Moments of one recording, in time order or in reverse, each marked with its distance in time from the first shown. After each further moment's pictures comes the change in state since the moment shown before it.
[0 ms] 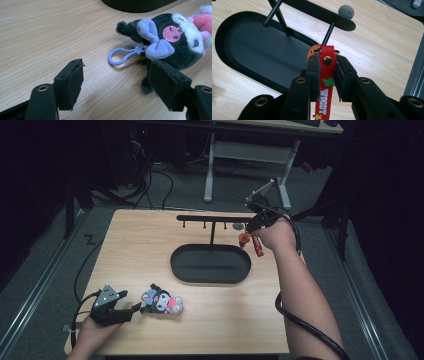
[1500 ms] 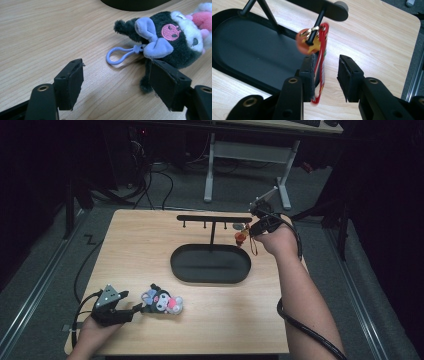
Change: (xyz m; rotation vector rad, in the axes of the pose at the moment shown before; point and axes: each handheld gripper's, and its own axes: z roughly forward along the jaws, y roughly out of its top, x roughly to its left) left arm -0.002 0.001 0.002 0.009 -0.007 0.011; right arm -0.007 -0.017 0.012 -0.018 -0.026 0.028
